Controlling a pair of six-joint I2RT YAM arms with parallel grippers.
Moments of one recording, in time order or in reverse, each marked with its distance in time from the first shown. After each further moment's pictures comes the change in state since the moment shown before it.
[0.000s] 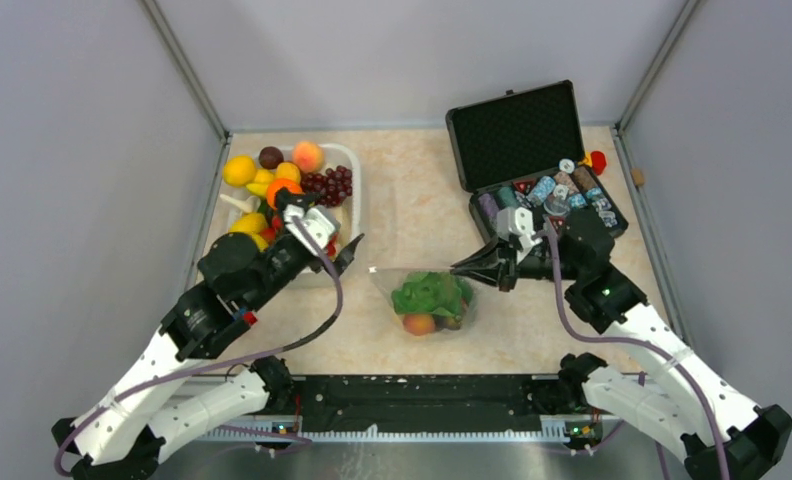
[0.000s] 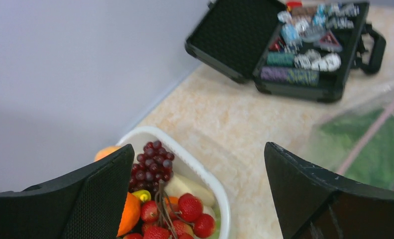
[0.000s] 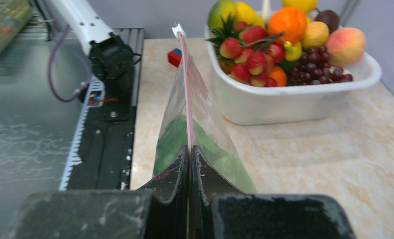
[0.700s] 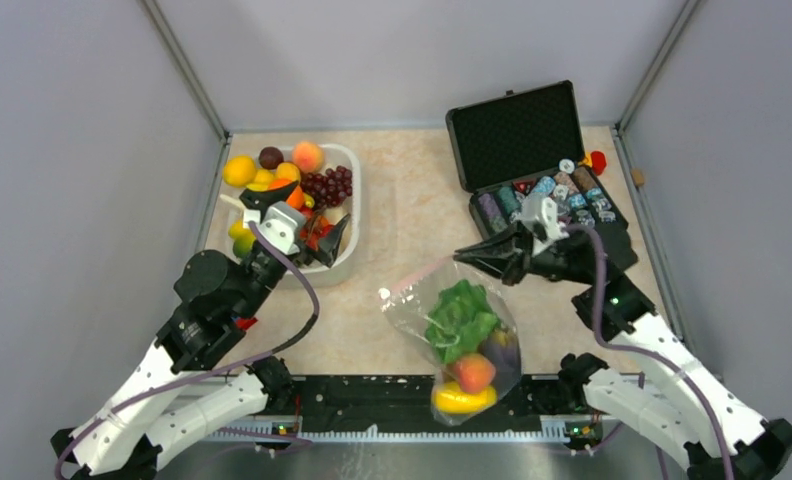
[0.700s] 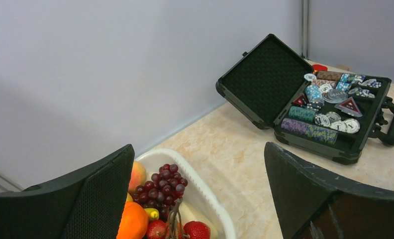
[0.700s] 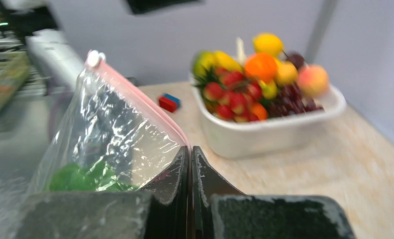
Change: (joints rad) left arm 0.000 -0.110 -0.085 0.260 -0.129 -0.067; right arm 0.000 -0.121 -0.005 0.193 -0.006 0.234
